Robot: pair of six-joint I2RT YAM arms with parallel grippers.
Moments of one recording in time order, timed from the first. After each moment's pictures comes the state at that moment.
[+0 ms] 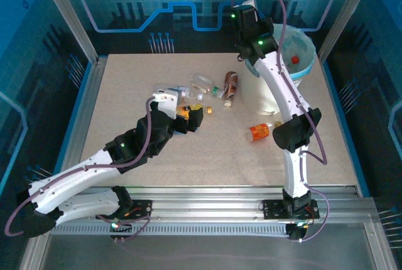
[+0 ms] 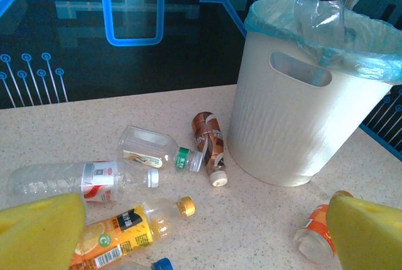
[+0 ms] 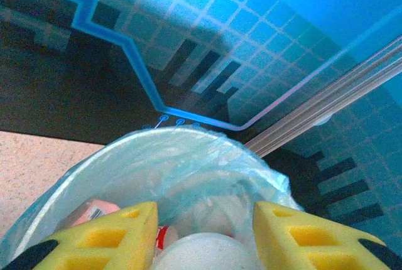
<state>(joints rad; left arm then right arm) -0.93 0.99 0.95 -0.21 -0.56 -0.31 0.43 2.11 2.43 -0.83 0.89 -0.25</state>
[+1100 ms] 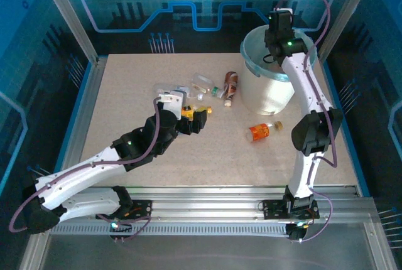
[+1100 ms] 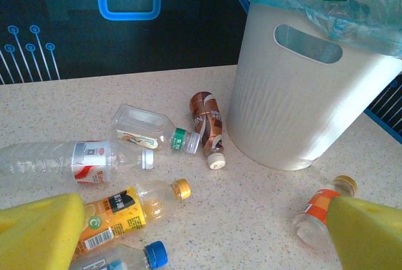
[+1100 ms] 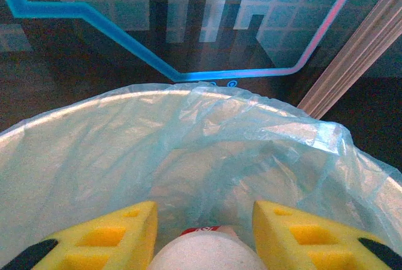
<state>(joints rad) -0.93 1.05 0.95 -0.23 -0.55 -0.37 0.17 1.97 2.10 -0.69 0.49 0.09</state>
